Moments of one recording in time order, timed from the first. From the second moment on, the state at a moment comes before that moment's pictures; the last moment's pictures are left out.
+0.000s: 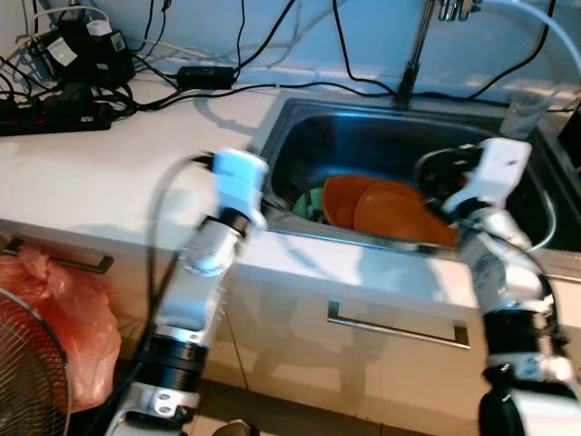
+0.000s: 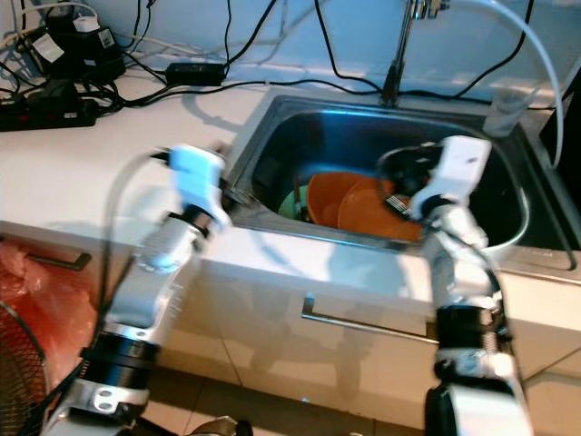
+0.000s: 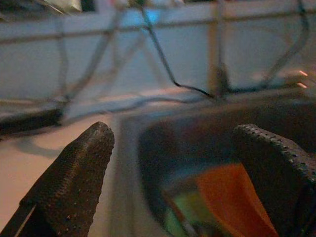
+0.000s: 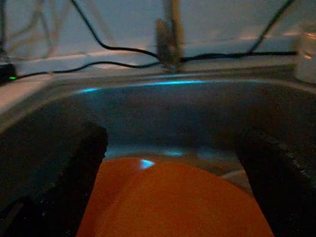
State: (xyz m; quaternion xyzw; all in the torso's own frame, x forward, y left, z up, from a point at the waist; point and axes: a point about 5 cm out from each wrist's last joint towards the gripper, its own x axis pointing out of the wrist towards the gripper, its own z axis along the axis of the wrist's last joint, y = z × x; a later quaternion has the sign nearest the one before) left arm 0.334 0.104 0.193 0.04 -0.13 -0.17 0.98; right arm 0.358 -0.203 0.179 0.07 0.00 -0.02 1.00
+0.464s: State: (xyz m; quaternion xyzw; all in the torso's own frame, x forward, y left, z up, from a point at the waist) left arm 0.331 0.124 0.195 0.06 -0.16 -0.09 0.98; right arm 0.328 -0.152 0.160 0.08 -0.01 0.03 1.00
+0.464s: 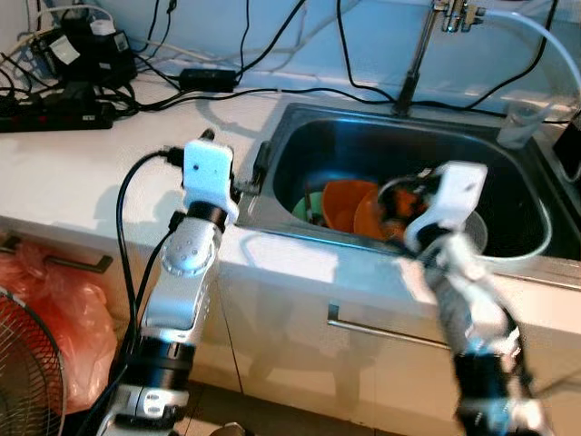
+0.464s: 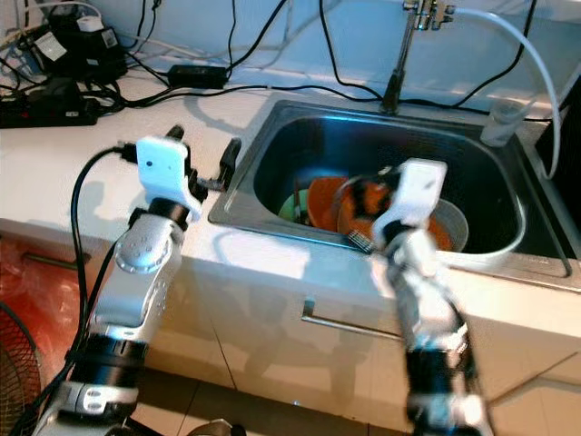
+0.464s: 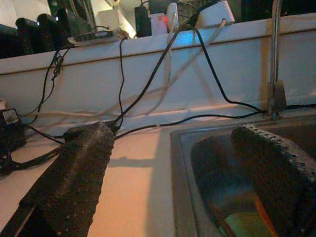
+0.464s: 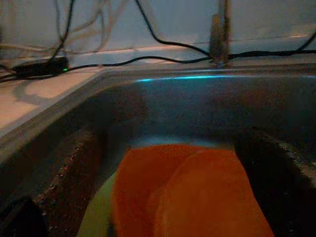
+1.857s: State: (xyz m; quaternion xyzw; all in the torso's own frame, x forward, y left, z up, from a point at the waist) left arm 0.330 0.118 0.200 0.08 -0.16 -0.10 0.98; right arm 0.325 -0.132 0.173 0.06 -0.05 0.04 1.00
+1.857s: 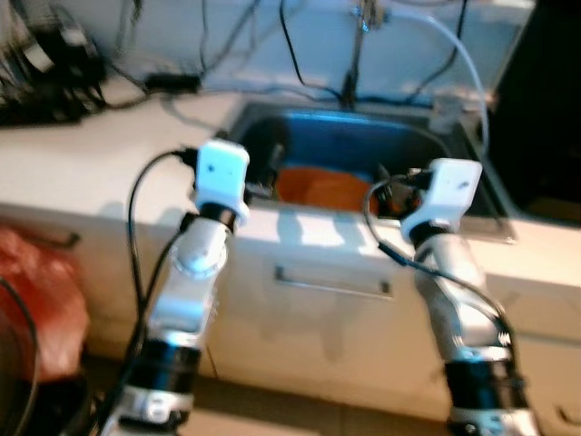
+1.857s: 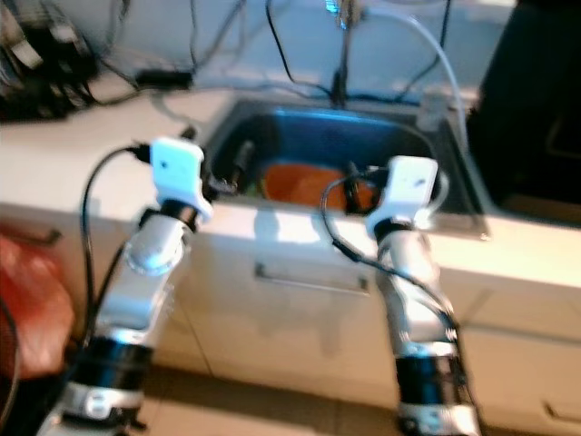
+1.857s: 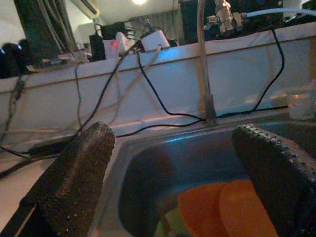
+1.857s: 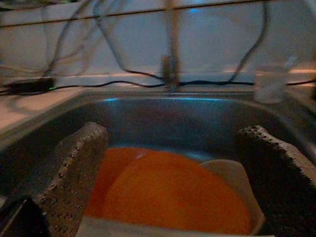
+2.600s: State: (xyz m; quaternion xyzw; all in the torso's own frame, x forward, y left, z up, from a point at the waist) left arm 0.330 0.114 0.196 0.06 -0.15 -0.09 0.98; right arm 0.324 -0.136 0.170 0.05 -0.04 0.04 1.00
